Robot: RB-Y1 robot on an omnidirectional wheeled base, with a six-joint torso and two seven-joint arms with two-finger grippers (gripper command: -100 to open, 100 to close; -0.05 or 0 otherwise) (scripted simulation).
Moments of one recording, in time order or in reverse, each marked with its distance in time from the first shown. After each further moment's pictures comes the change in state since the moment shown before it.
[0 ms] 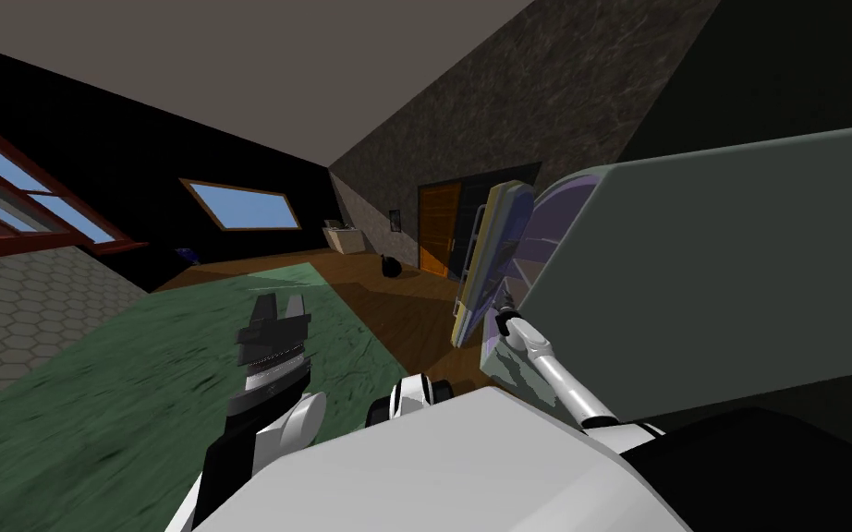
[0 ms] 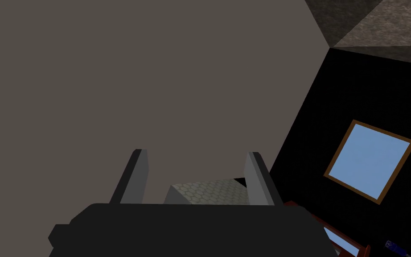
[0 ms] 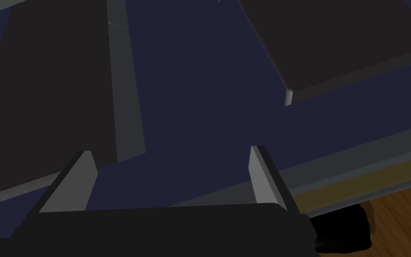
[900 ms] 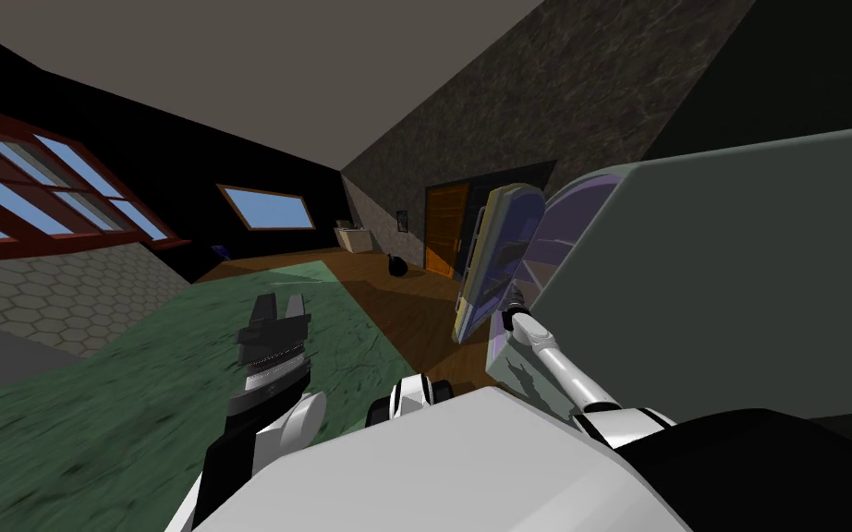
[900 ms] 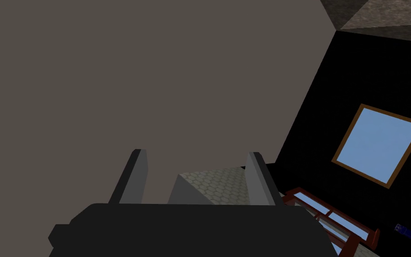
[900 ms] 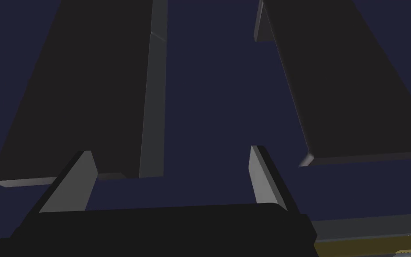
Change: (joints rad) left arm 0.000 0.000 0.000 0.000 0.000 0.000 0.000; right arm -0.047 -0.077 -0.012 0.094 0.102 0.096 0.087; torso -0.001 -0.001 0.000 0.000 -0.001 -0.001
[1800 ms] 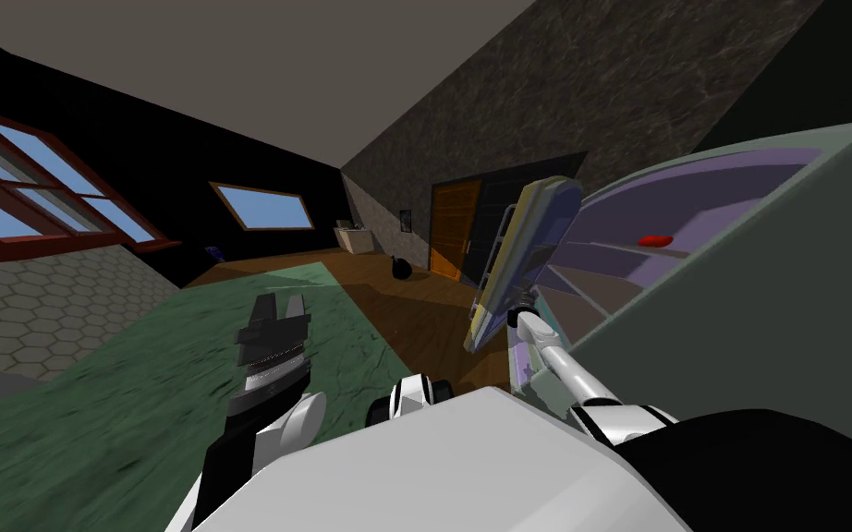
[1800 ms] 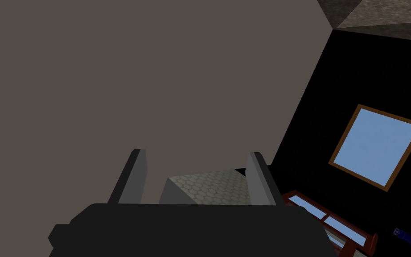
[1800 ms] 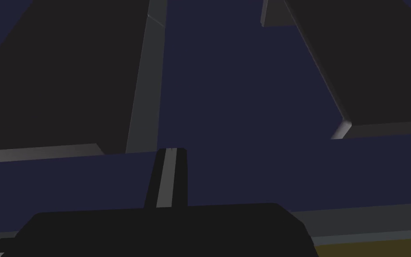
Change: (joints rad) left arm 0.000 0.000 0.000 0.000 0.000 0.000 0.000; right arm -0.021 -0.011 -0.056 0.062 -0.056 0.082 0.057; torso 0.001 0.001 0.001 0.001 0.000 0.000
